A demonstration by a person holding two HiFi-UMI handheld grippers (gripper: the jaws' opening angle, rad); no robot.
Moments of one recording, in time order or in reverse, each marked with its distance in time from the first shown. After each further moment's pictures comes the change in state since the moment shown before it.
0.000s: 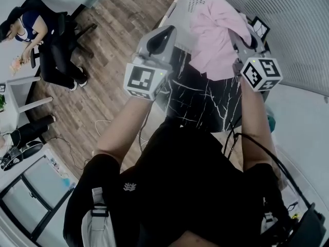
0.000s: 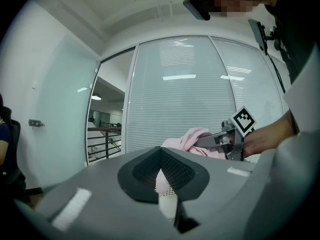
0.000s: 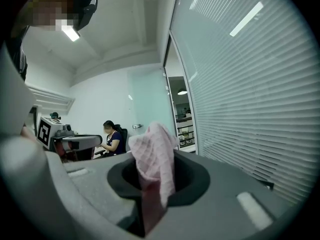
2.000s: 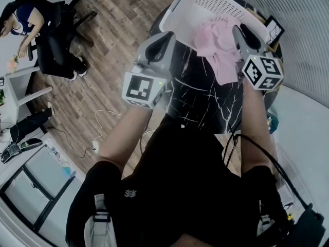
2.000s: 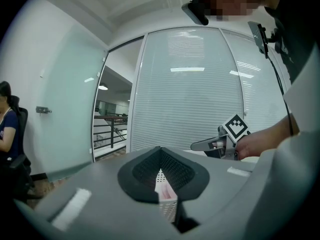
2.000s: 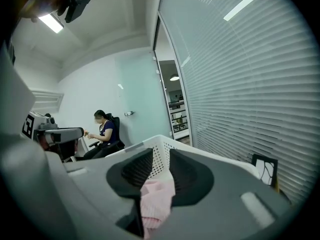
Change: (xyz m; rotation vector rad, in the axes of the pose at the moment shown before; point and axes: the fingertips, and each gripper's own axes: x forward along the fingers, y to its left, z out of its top) left arm 0.008 0.019 -0.067 -0.066 0.096 0.058; right arm 0.049 -0.045 -0.089 0.077 0.161 -0.061
